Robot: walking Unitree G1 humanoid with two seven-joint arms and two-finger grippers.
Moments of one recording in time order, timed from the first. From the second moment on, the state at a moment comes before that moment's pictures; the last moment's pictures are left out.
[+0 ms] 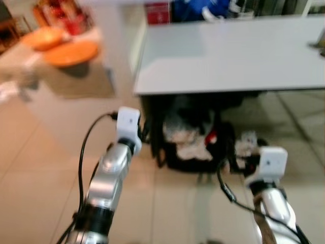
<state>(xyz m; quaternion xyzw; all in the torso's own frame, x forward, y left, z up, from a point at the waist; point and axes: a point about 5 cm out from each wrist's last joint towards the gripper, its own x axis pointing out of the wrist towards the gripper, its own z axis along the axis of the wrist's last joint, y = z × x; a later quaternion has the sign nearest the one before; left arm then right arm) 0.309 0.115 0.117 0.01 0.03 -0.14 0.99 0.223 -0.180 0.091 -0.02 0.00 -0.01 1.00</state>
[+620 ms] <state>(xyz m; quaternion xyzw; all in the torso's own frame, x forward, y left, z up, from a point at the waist) 0.296 0.161 0.116 0.04 0.01 -0.08 1.00 0.225 -0.183 0.125 -0.03 -0.09 -0.03 1.00</state>
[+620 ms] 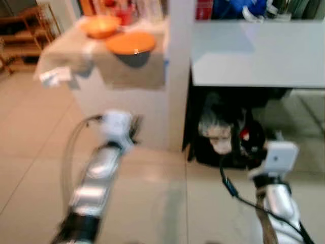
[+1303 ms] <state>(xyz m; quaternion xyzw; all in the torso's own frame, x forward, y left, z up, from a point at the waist) 0.294 0.149 0.140 0.02 -0.03 -0.08 1.00 0.227 -0.190 0.122 -0.06 -0.09 -0.04 0.99</state>
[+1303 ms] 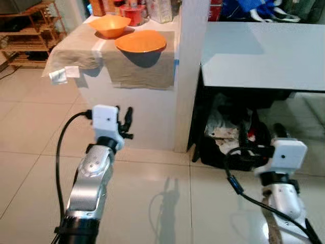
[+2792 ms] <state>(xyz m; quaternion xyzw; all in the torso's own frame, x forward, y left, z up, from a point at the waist) 0.311 0.129 0.153 0.06 -0.05 -0.10 0.99 0.236 -0.184 0.108 -0.06 -0.07 -0.02 1.00</state>
